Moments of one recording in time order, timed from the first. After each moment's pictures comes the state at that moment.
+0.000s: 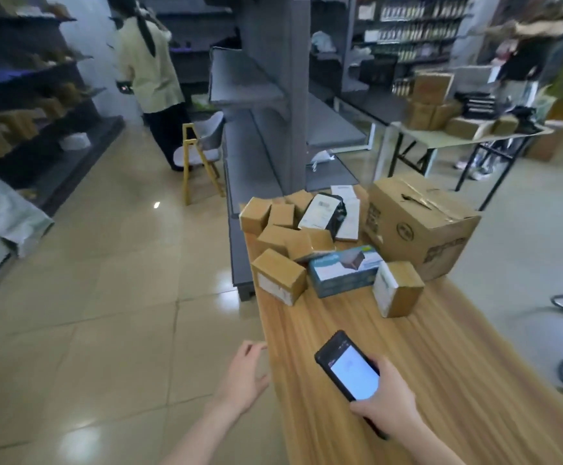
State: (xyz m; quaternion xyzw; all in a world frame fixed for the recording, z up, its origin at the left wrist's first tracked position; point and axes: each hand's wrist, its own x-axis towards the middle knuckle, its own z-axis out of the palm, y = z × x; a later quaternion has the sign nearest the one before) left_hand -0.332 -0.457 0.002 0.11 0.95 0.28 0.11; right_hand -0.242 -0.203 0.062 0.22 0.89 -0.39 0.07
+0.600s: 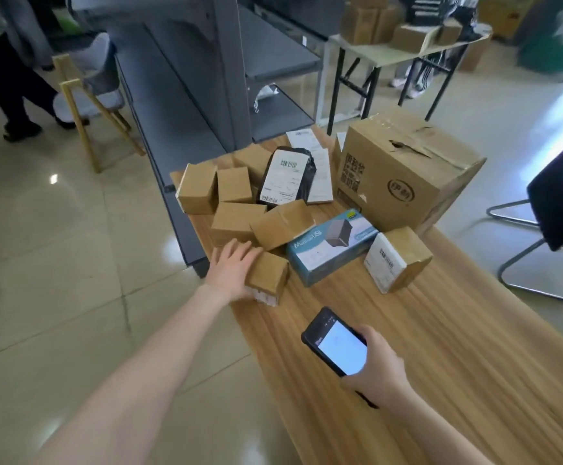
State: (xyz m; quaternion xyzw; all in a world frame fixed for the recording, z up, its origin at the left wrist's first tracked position) left_hand -0.622 -0.413 0.000 0.34 0.93 0.03 0.12; right_hand -0.359 -0.223 0.014 0.31 0.87 -0.36 0.10
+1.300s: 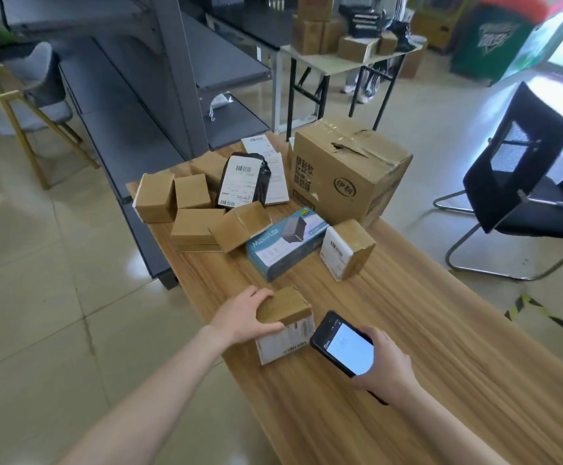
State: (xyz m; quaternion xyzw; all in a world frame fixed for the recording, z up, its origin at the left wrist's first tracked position) left_hand -0.518 -0.367 -0.004 0.38 0.88 0.14 0.25; right_hand -0.287 -0.180 0.030 0.35 0.88 -0.30 0.09
